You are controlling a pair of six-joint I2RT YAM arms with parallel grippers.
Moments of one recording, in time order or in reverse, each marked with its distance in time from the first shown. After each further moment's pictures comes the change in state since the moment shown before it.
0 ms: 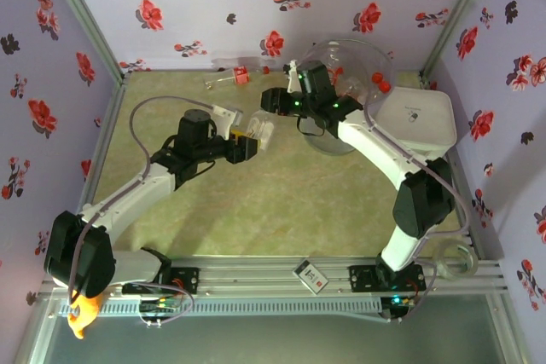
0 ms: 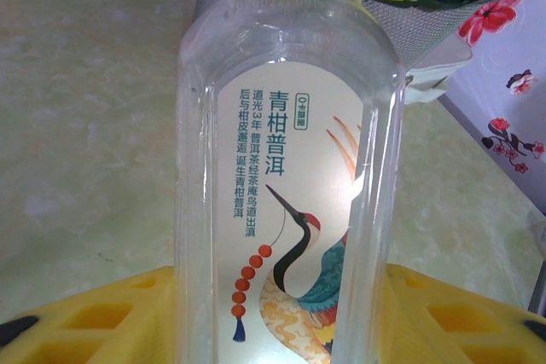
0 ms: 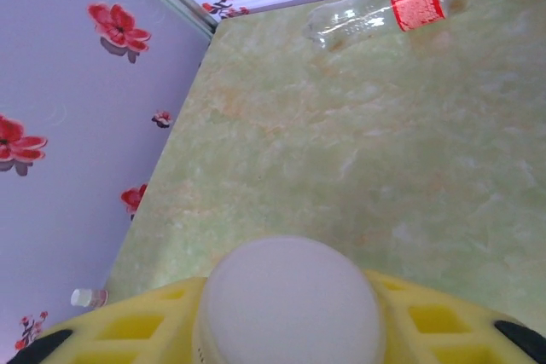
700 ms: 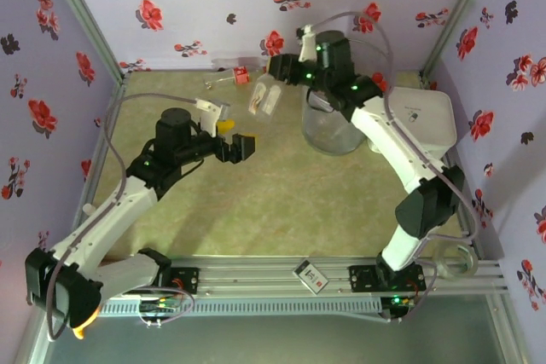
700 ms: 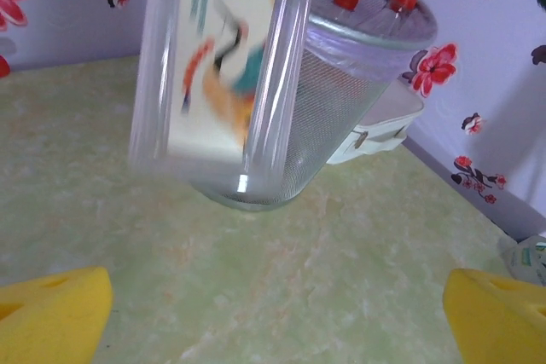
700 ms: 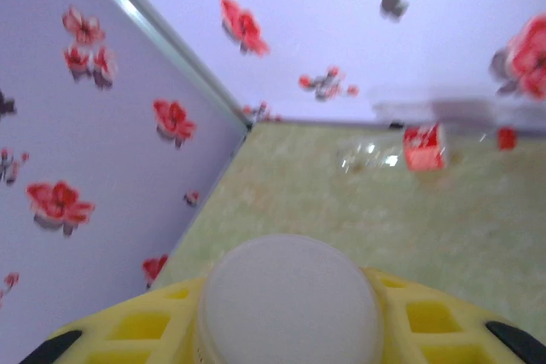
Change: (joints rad) left arm -0.001 -0.204 0.046 -0.081 -0.016 0.027; right arm -0.068 -0.026 0.240 -0.034 0.029 -0.095
